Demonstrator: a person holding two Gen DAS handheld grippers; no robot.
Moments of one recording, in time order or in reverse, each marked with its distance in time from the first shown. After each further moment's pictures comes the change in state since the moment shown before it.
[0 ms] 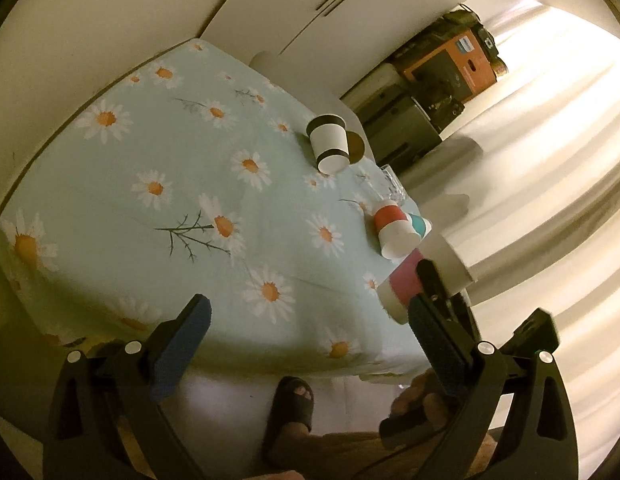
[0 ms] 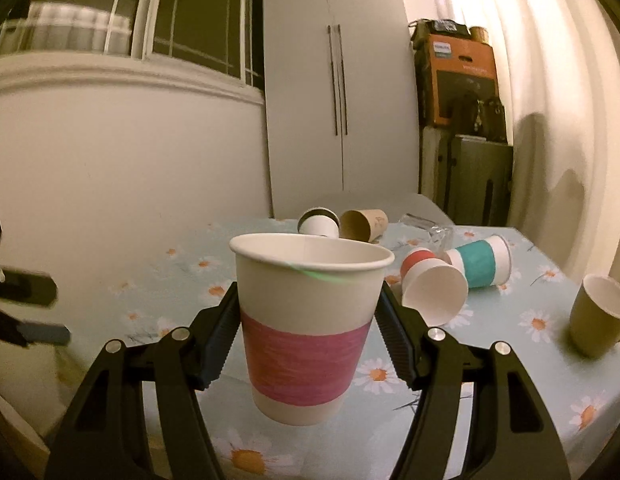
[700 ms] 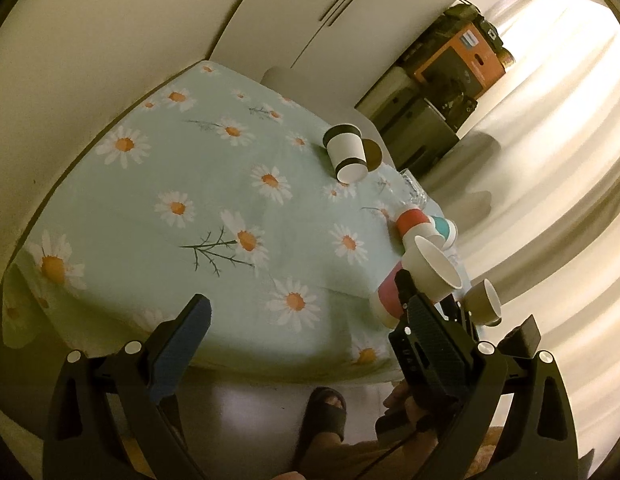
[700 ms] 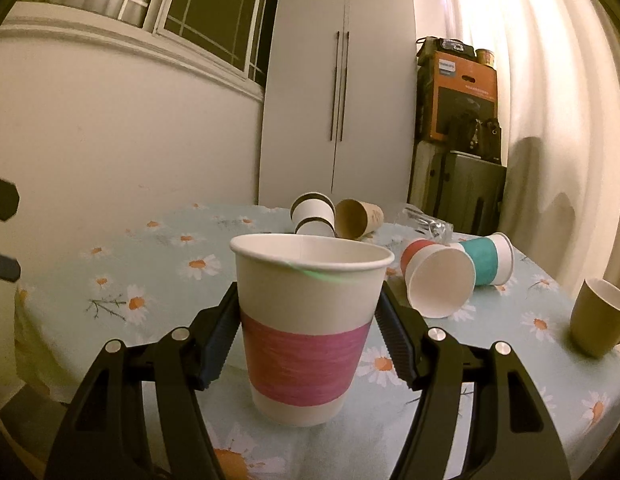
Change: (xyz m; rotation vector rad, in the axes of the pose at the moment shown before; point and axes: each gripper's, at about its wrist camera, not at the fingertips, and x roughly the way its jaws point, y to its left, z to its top) left arm -0.004 -0.010 -0.003 0.086 -0.046 0.116; right arm 0.026 0.014 -0.038 -0.087 -0.034 -0.068
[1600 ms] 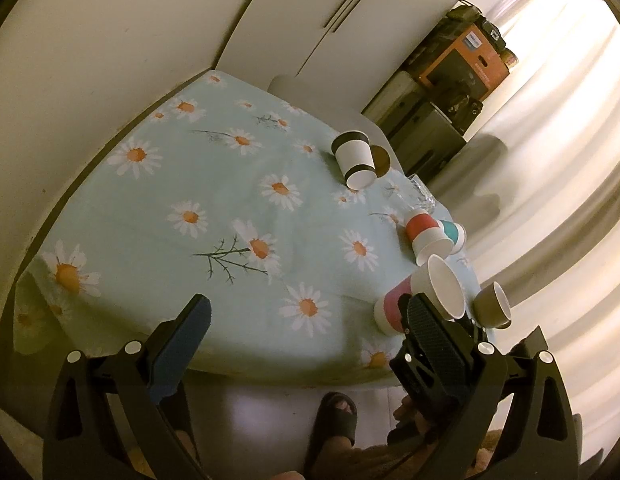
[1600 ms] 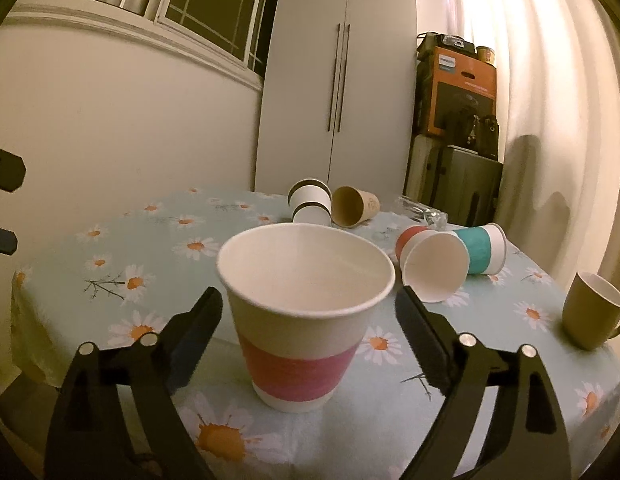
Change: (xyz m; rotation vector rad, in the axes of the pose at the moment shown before) left arm -0.005 0.003 0.002 0.010 -0.026 0.036; right arm -0.010 0.000 -0.006 -0.003 0.031 -0.012
